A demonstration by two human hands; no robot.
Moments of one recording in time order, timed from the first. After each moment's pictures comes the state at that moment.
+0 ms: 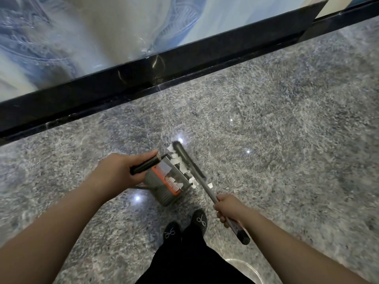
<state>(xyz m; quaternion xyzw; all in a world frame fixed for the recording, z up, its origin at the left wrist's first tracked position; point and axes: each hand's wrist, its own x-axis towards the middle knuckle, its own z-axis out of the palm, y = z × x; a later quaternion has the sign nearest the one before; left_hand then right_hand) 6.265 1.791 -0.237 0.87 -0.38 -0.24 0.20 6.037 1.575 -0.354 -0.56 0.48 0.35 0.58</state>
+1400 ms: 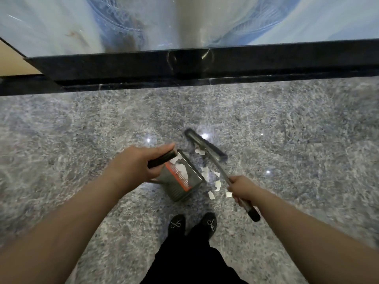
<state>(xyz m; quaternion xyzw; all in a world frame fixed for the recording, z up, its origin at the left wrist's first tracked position) 6.262 1.883 -0.257 0.92 -0.27 -0.16 0.23 6.153 1.589 -0.374 -0.72 0.34 0.43 0.43</state>
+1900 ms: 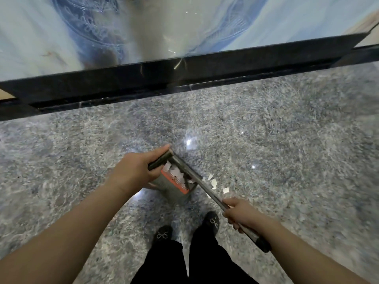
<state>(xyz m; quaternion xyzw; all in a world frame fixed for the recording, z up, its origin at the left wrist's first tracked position) 6.268 1.909 -0.248 0.91 -0.27 -0.21 0.25 6.074 1.672 -0.320 -0.66 0.39 0.38 0.51</state>
